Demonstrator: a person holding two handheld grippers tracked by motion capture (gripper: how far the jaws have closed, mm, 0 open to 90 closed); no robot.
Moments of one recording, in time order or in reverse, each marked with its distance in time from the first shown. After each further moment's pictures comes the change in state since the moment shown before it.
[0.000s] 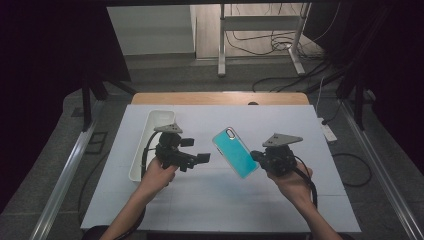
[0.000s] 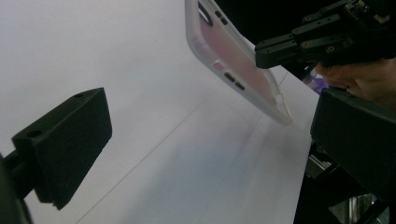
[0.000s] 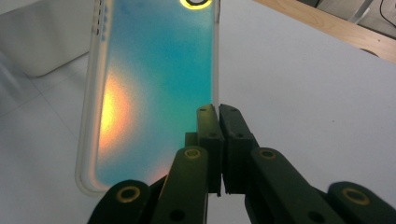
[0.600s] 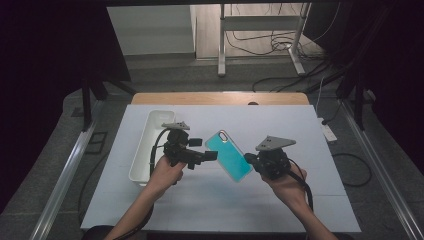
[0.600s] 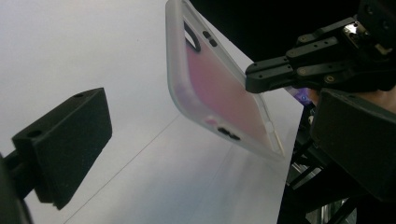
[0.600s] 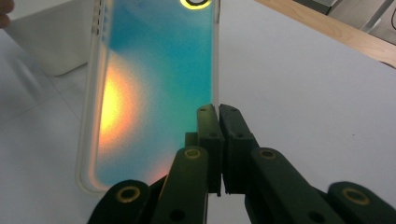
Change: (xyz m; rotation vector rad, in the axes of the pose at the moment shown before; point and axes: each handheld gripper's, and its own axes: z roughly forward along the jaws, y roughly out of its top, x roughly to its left) left arm 0.001 0.007 0.017 0.008 -0.060 -0.056; right arm 0.017 0.004 0.003 -0.012 0.028 -0.042
